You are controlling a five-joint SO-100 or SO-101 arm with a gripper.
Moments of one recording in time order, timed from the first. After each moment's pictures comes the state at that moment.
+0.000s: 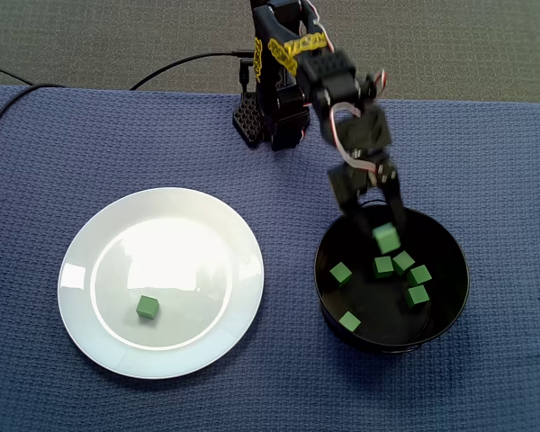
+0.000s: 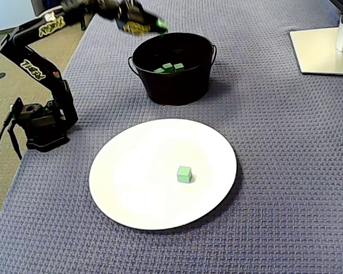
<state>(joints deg) -25.0 119.5 123.8 26.0 -64.4</state>
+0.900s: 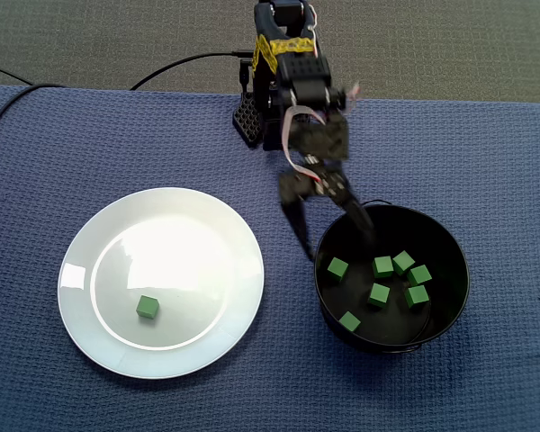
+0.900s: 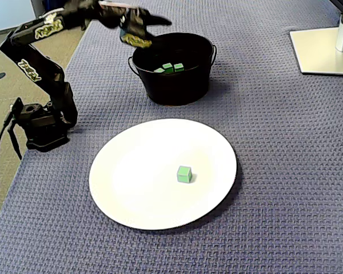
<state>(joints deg) -6.8 119.6 107.2 39.9 -62.8</state>
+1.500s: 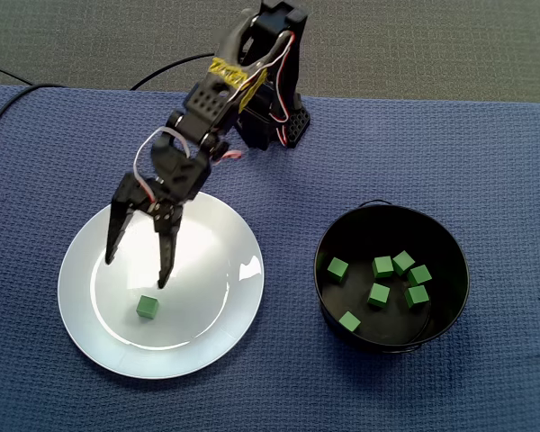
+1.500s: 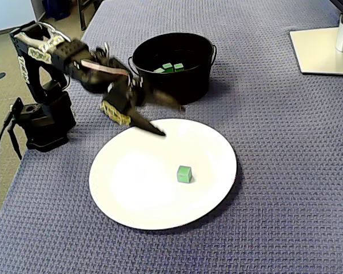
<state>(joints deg) 34.5 98.3 119.2 1.1 -86.8</state>
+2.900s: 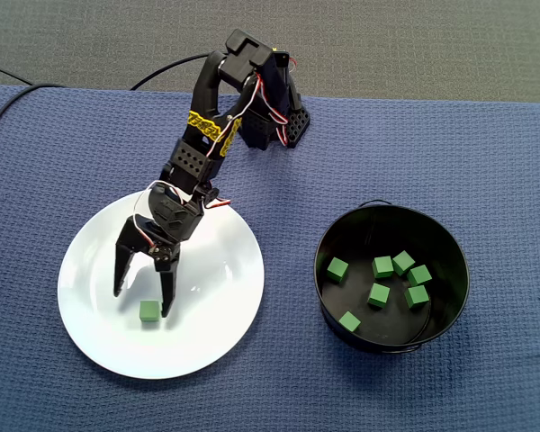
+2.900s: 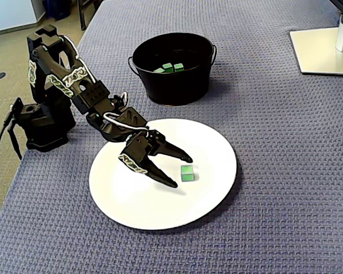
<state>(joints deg) 34.2 71.4 122.1 -22.1 -90.2</state>
